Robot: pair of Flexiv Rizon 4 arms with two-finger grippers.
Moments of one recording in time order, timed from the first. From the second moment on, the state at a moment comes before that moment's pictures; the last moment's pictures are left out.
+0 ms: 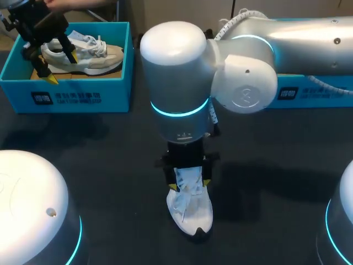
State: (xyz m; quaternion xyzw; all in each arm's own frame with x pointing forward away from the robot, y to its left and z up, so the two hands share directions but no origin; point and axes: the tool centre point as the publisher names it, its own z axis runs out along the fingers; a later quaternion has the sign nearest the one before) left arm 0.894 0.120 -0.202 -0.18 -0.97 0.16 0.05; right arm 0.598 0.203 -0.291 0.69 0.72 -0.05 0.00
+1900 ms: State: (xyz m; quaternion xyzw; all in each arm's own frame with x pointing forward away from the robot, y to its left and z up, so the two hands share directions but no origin) left arm 0.894 0.120 -0.202 -0.18 -0.97 0.16 0.05; right arm 0.700 0.198 -0.348 0.63 0.77 0.00 0.00
